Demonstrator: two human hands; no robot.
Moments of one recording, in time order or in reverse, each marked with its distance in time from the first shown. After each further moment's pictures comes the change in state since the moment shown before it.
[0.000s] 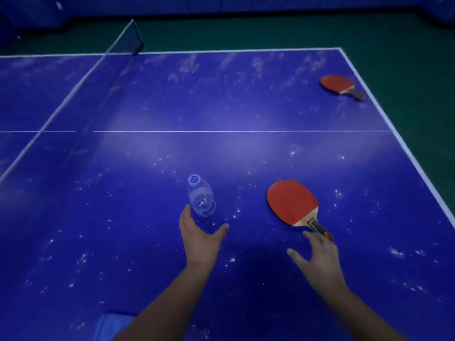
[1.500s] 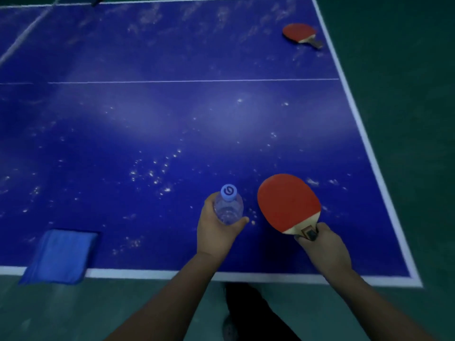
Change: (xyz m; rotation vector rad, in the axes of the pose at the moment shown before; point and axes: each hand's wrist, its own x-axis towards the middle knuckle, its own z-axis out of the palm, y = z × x) left_hand -0.243 0.014 0.139 -0.104 -0.256 0.107; right_hand -0.087 0.226 -0.106 0.045 -0.133 0.212
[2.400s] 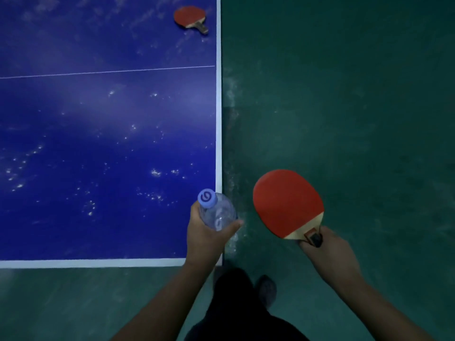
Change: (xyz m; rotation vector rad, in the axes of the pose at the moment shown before) left_hand -0.148 0.166 0.450 -0.078 0.043 -0.080; right_hand 0.095 0.370 -0.337 -0.028 -0.012 0.015
